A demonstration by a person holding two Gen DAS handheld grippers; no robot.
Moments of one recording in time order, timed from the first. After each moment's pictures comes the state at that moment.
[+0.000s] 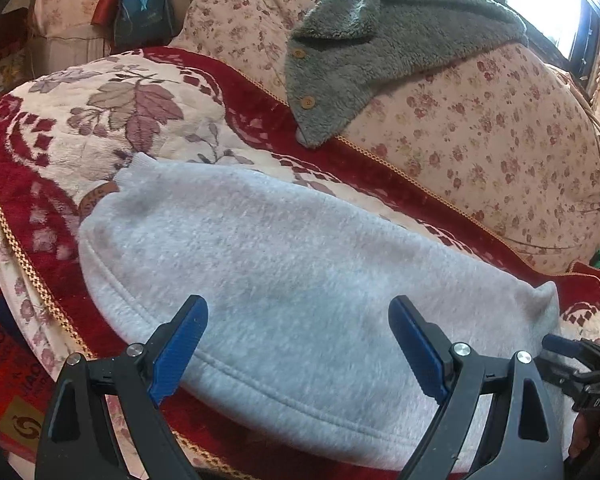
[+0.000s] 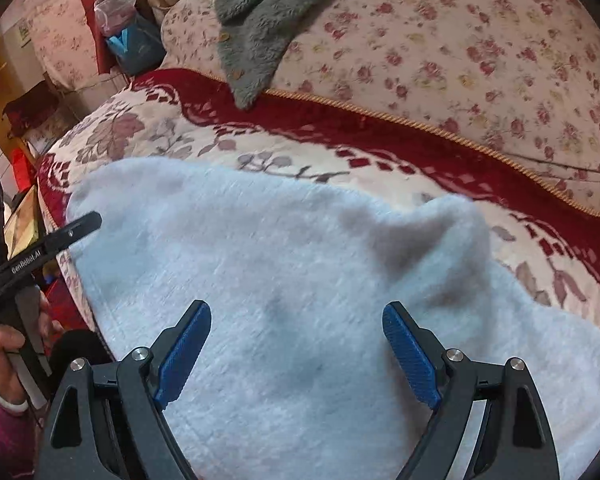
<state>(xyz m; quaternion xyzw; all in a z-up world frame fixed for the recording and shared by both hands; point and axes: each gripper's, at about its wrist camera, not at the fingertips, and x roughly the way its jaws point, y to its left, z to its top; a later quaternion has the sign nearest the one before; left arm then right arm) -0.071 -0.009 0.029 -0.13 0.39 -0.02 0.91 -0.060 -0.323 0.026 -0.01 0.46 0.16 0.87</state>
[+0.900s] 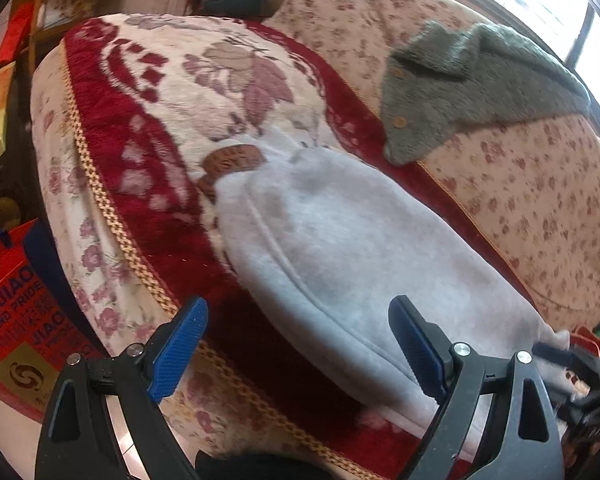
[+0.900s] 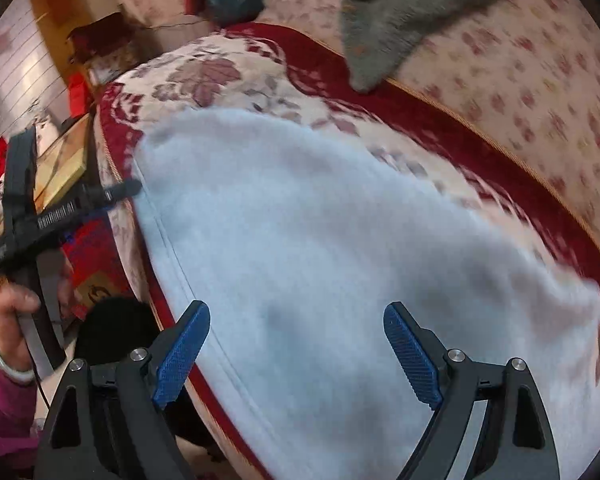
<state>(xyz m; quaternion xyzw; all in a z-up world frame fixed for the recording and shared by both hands) -0.101 0.087 0.010 -0.23 0.39 0.07 0.89 -0.047 -0.203 0.034 -0.10 0.46 0.29 0.84</state>
